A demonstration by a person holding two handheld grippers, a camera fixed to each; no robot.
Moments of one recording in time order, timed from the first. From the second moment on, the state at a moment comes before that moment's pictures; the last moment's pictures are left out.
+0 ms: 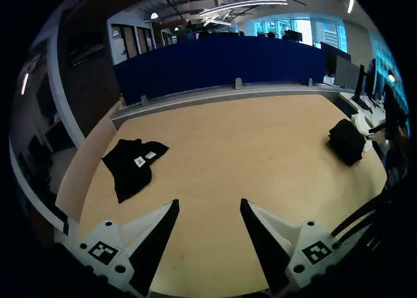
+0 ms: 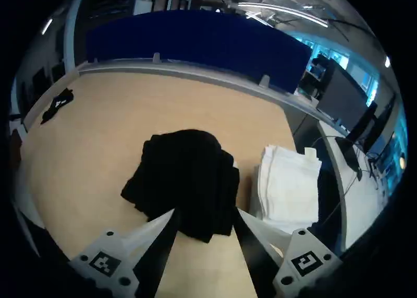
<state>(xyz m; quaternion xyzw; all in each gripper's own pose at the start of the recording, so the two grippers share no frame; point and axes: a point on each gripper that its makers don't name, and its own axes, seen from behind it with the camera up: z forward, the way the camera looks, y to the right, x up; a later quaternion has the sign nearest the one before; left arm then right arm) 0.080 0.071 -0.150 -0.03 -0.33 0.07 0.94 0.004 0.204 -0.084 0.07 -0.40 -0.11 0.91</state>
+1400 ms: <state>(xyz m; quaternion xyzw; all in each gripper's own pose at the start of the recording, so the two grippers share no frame) 0.077 0.048 -0.158 0.01 -0.34 0.08 0.94 -0.050 0.179 0.030 0.05 -0.41 -0.07 0.91</state>
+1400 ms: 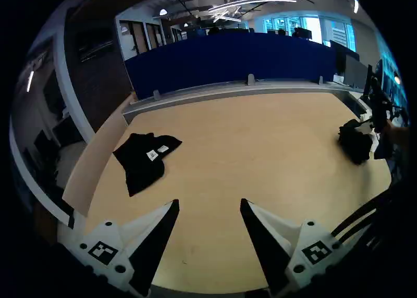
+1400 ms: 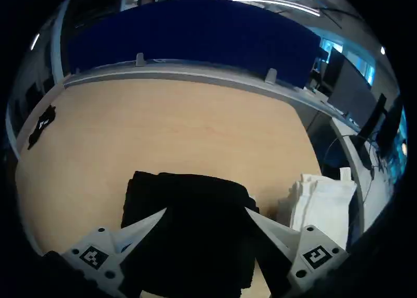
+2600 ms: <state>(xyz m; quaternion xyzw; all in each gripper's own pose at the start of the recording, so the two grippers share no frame) 0.077 0.054 -0.153 -0.01 -0.34 0.08 0.94 -0.019 0.157 -0.025 0.02 -0.36 -0.05 0.93</state>
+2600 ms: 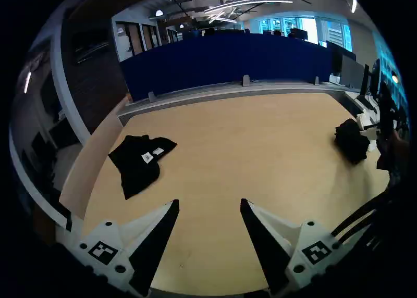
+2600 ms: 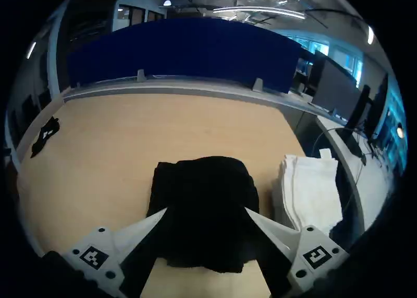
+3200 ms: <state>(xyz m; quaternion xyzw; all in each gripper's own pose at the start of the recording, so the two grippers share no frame) 0.078 0.052 -0.158 -0.01 -0.34 0.07 0.94 -0.068 0.168 -0.059 0.00 -0.39 -0.04 0.92</state>
